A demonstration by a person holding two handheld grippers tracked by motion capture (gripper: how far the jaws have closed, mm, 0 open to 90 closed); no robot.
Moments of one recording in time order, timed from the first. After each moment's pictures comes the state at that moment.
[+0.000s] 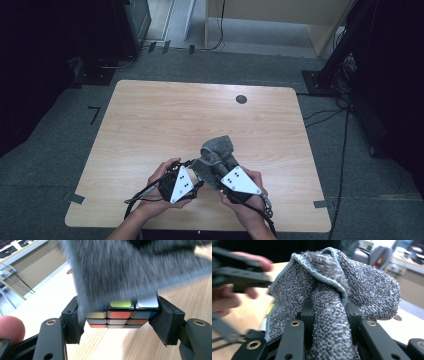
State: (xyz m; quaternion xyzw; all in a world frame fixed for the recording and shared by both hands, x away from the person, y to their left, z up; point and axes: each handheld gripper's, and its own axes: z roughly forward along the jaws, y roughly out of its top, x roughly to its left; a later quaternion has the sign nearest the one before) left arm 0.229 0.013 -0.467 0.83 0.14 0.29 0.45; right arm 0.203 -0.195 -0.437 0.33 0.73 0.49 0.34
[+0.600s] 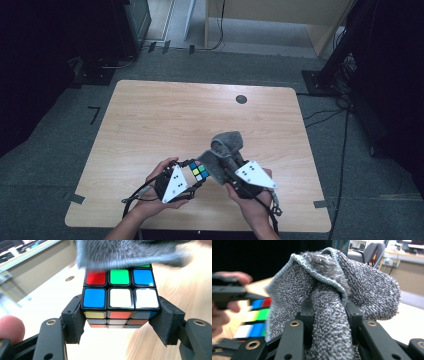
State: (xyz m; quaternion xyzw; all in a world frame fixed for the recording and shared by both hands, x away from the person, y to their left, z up) left arm 0.228 0.025 -0.457 0.81 0.13 0.26 0.50; right arm 0.209 -0.216 -0.428 0.38 0.69 0.53 0.32
